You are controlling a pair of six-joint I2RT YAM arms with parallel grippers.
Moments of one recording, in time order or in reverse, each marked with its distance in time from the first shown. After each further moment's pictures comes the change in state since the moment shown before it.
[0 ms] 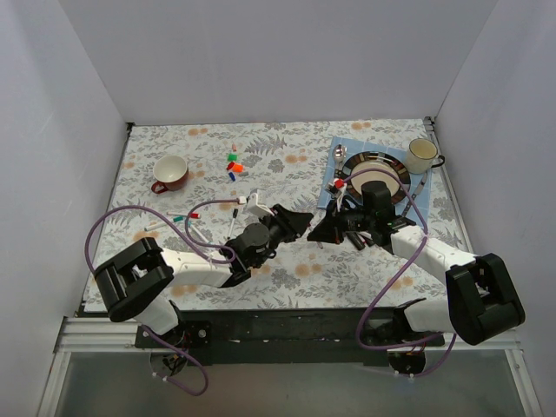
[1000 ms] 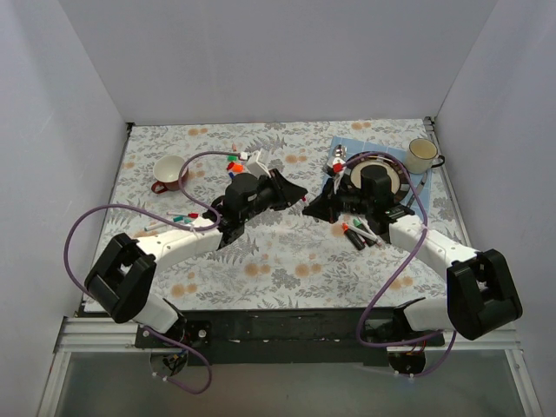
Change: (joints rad) left arm 0.281 -0.032 0.276 -0.411 0.439 0.126; right arm 0.012 0.031 0.127 0.048 0.118 -0.071
